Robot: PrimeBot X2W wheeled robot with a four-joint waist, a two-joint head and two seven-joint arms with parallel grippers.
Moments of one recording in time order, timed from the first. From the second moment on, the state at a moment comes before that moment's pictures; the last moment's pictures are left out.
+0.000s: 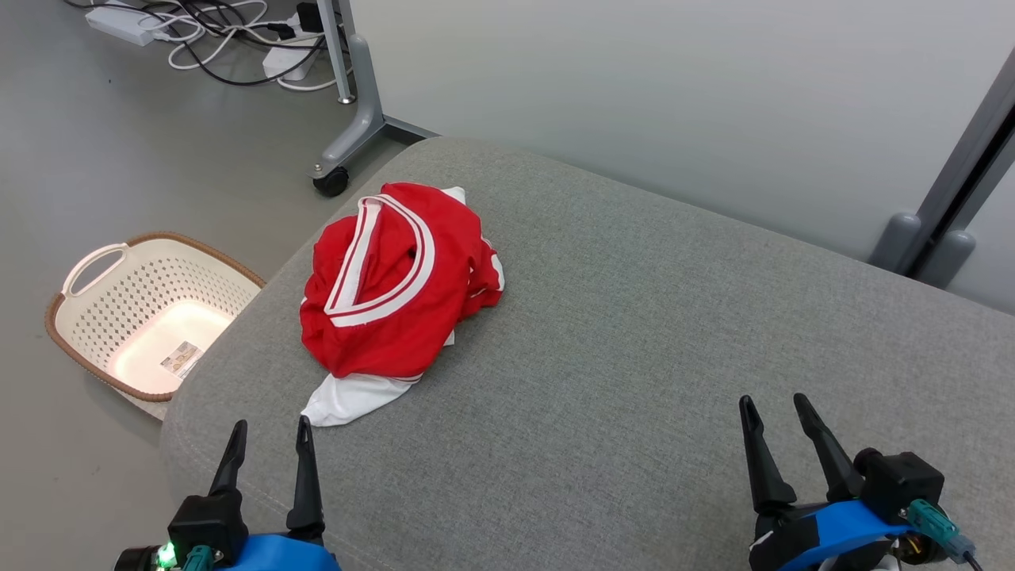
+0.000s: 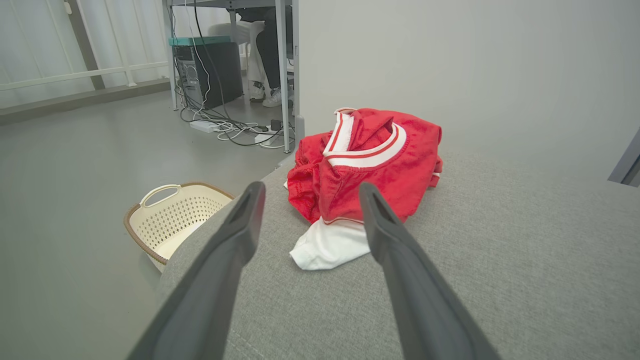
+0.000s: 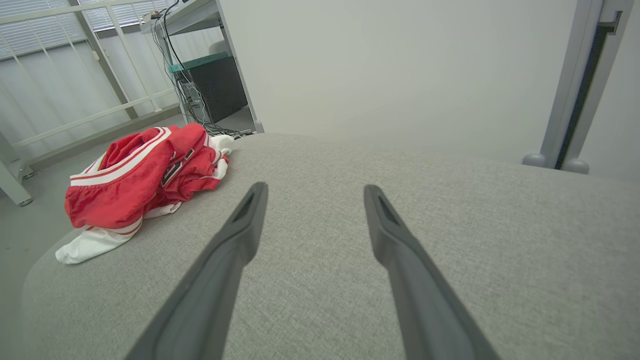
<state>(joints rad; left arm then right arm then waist) 0.01 0.14 -0.16 0.27 -0.22 0.06 -0.24 -0.08 -0.05 0.04 0.34 0.23 0.13 -0.26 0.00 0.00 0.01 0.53</state>
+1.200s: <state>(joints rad) -0.44 0.46 0.09 0.39 -0.52 0.01 0.38 -0.14 -0.05 0.03 0.19 0.14 0.13 -0.21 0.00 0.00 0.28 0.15</state>
